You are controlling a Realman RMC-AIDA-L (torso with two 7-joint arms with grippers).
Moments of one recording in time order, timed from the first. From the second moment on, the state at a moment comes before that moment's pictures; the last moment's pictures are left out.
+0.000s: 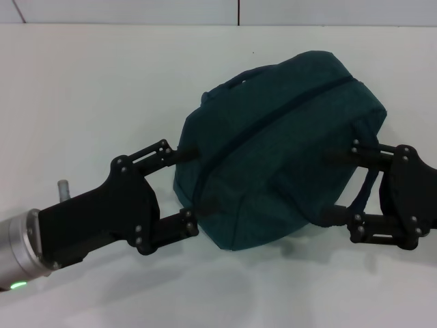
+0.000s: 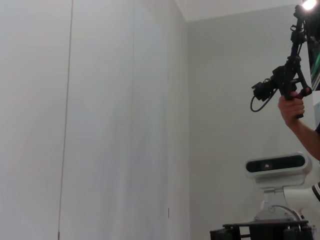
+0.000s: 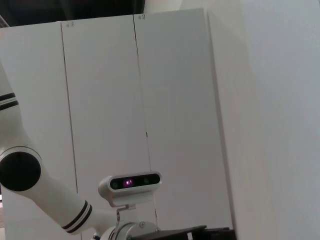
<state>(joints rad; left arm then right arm) -0.28 -2.07 1.18 0.40 1.24 1.83 -0.75 0.29 1.99 -1.31 -0.76 -1.25 -1.75 1.13</state>
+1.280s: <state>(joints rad) -0.29 -2.07 1.18 0.40 1.25 1.83 -0.75 0.28 2.00 -1.30 -0.75 -1.24 -1.75 1.13</state>
